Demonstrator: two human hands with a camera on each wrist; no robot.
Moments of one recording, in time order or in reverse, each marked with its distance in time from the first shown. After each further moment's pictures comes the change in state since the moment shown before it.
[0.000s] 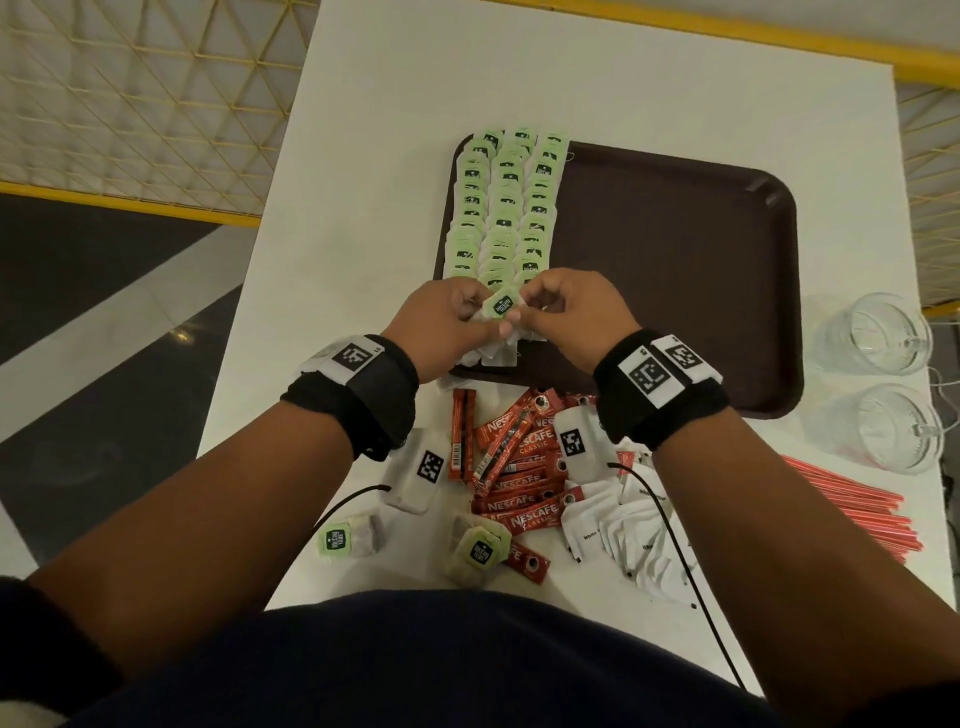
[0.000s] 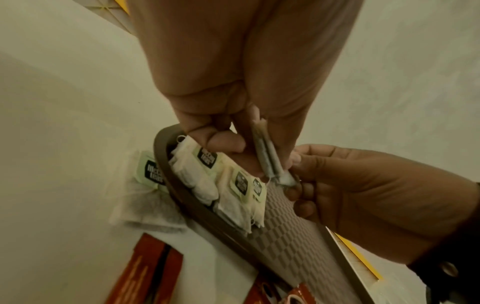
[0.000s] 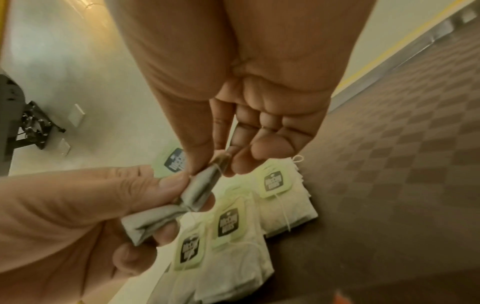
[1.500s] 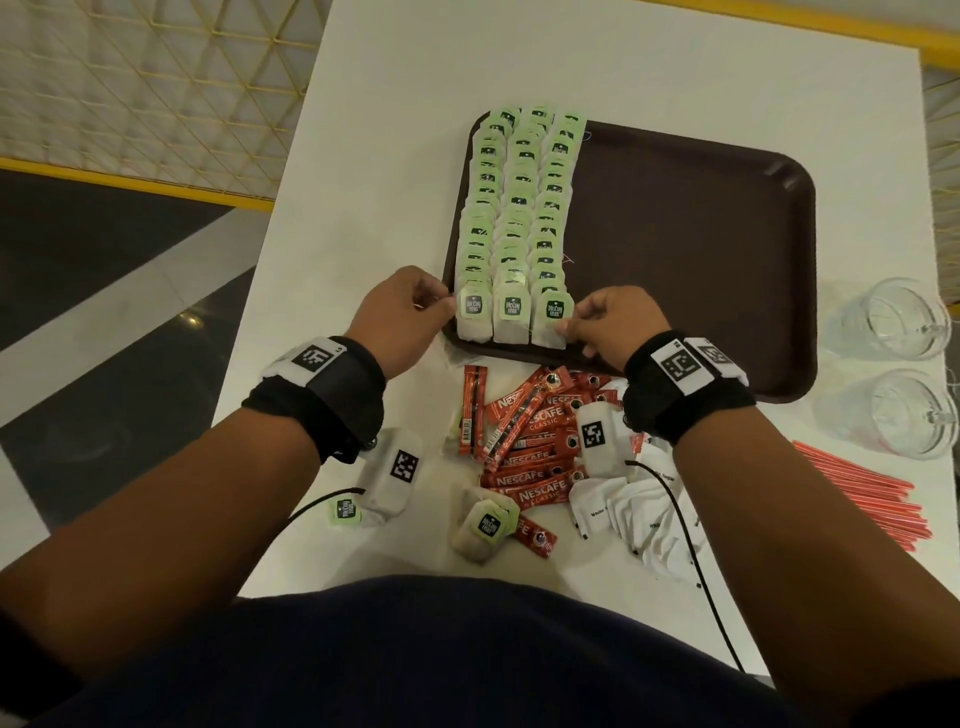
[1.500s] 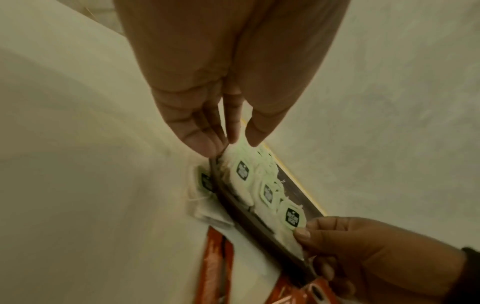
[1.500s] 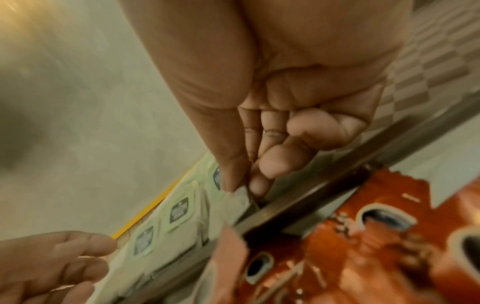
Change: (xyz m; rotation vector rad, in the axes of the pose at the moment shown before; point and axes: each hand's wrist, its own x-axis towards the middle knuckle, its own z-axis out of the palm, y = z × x) left_hand -0.029 -0.033 -0.015 -0.014 0.227 -0.213; right_hand -0.019 0.025 -0.004 -0.051 -0.056 0.403
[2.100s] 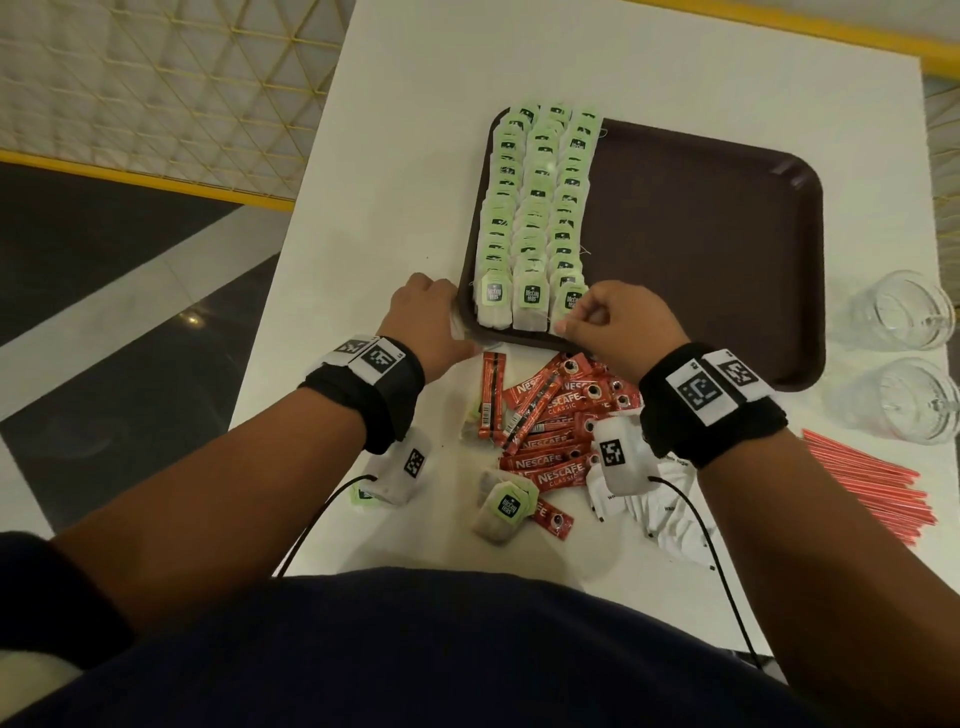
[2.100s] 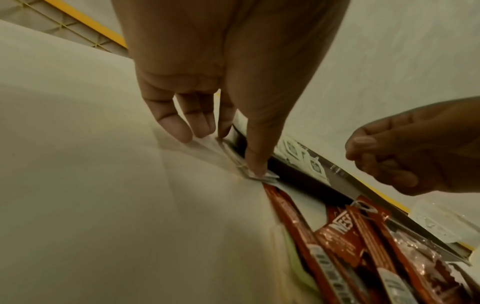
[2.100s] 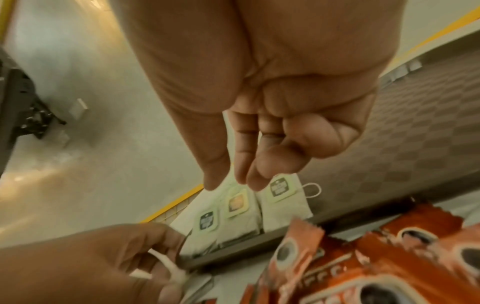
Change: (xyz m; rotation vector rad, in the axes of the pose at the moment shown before) left_hand -0.001 -0.027 0.011 0.498 -0.053 0.147; right_hand -0.045 -0.022 0.008 -0.170 0.042 -0.173
